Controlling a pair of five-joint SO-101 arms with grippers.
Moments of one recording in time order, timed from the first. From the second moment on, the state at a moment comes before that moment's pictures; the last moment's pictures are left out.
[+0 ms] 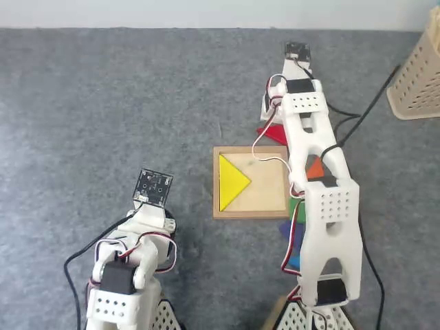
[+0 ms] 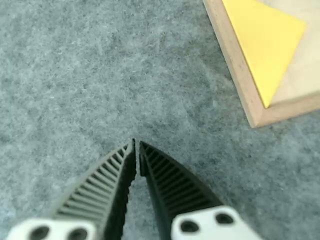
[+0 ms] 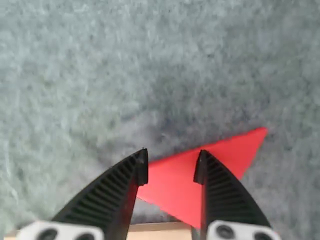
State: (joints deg) left arm 2.8 -103.4 97.6 72.0 -0.7; right arm -11.3 49.0 -39.2 69.0 -14.3
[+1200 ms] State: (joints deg) left arm 2.8 -103.4 97.6 72.0 -0.7; right arm -3.1 52.0 -59.1 97.8 -10.5
